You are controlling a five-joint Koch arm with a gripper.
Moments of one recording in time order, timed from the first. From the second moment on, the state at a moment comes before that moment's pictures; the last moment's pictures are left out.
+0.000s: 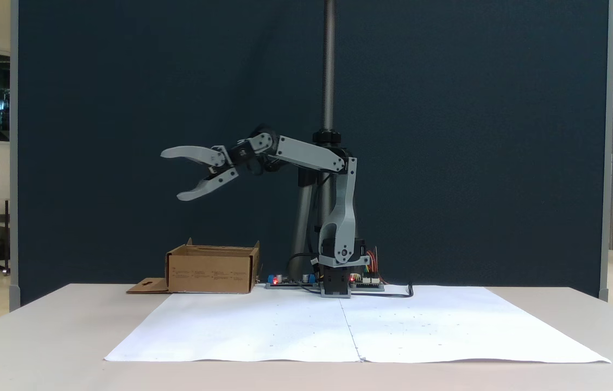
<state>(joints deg) 58.6 93.7 79.9 13.2 -4.3</state>
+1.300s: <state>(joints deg) 2.7 128.8 174.5 -41.6 -4.4</state>
